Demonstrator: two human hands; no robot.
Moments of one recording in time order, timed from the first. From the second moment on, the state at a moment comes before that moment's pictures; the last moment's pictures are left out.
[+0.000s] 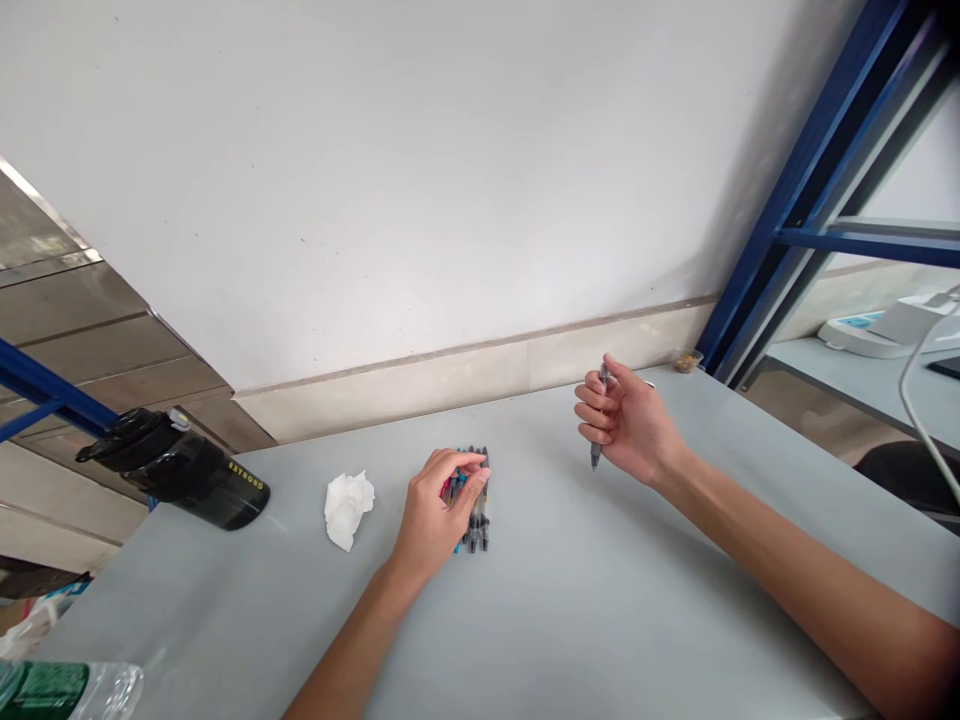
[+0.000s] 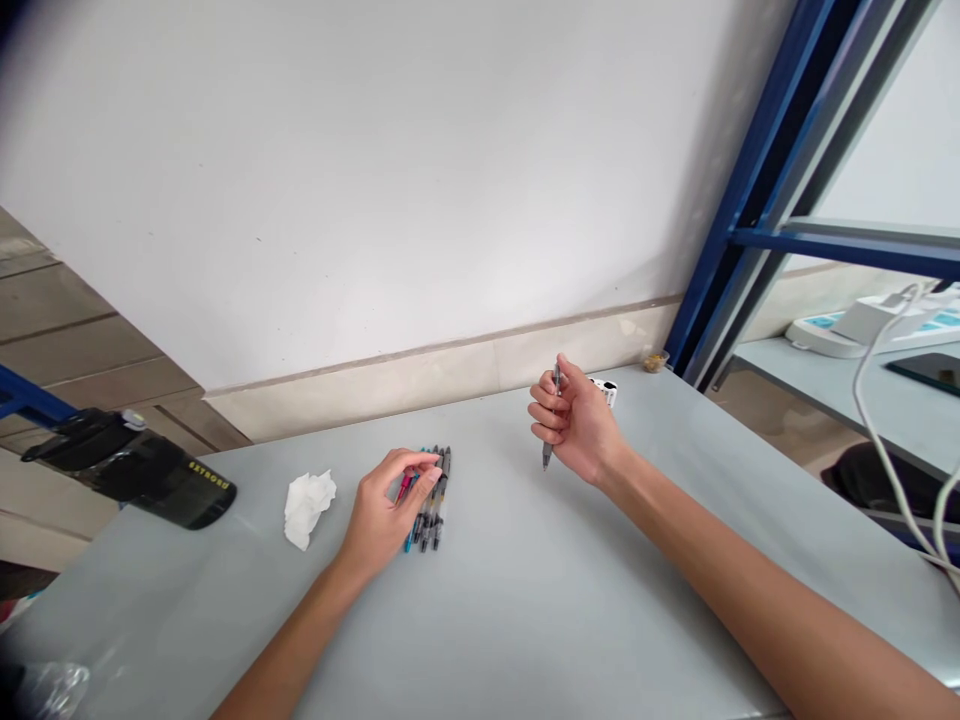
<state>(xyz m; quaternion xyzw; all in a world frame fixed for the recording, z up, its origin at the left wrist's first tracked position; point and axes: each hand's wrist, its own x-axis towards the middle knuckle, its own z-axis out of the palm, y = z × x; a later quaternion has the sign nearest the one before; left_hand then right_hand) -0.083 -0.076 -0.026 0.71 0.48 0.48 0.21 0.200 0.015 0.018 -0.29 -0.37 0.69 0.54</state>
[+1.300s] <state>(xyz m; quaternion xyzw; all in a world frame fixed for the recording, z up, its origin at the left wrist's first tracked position) -0.090 -0.063 -0.036 0.66 0.56 0.45 0.24 0.155 -0.032 -0.017 -0.21 -0.93 0.23 0.21</state>
